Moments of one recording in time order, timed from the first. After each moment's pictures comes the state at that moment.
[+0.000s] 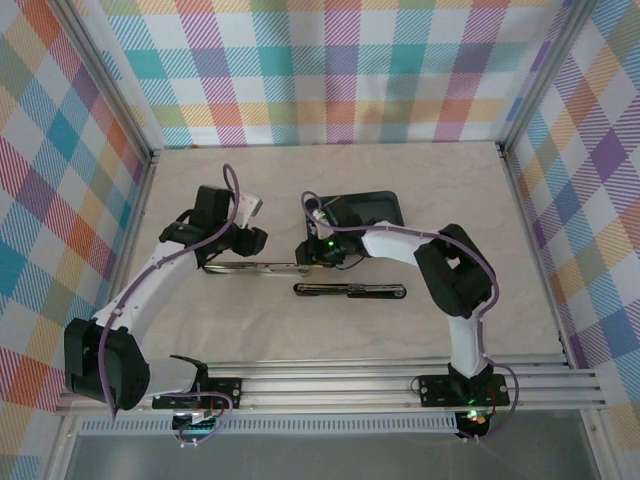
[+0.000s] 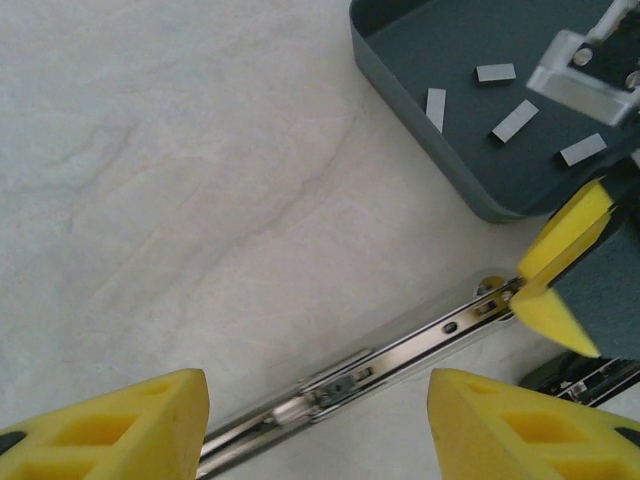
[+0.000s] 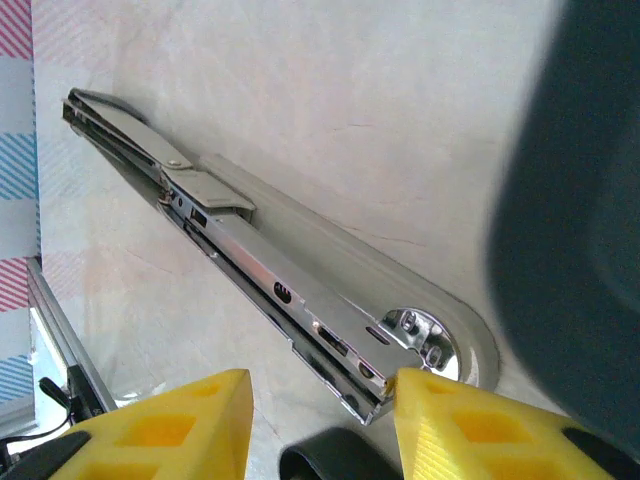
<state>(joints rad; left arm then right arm) -0.27 1.29 1.02 -0.60 0.12 0.15 0.71 2.00 1.30 -0.23 -0.55 0.60</state>
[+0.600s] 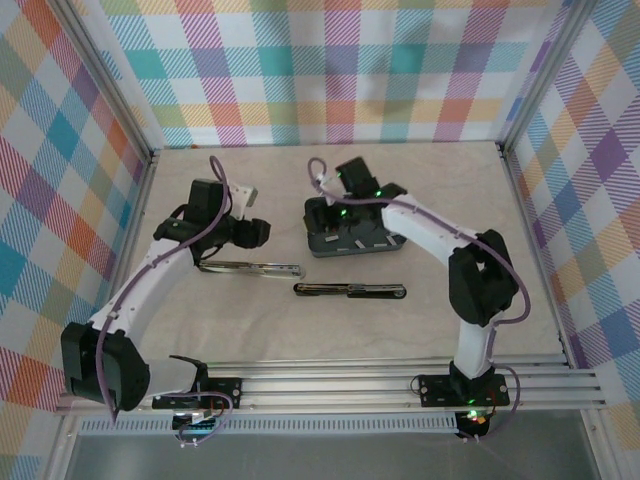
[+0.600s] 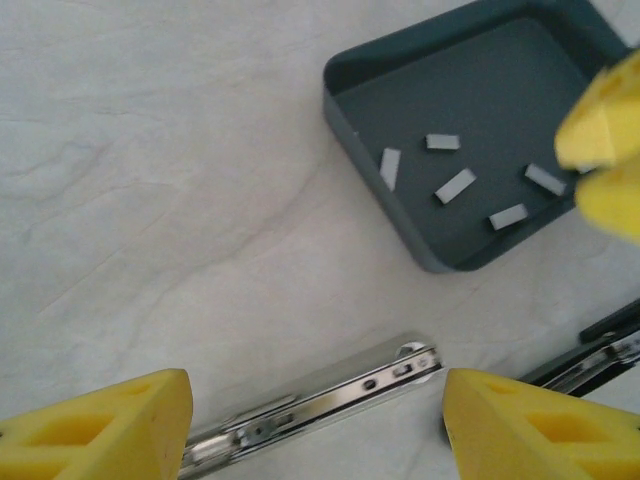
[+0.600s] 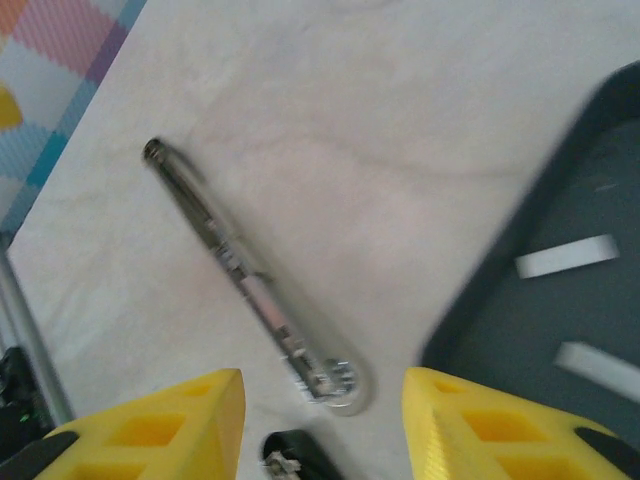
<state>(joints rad) -0.25 1.31 1.09 -0.60 0.23 0.01 0.57 1.87 1.54 -0.53 -0.48 0.17</state>
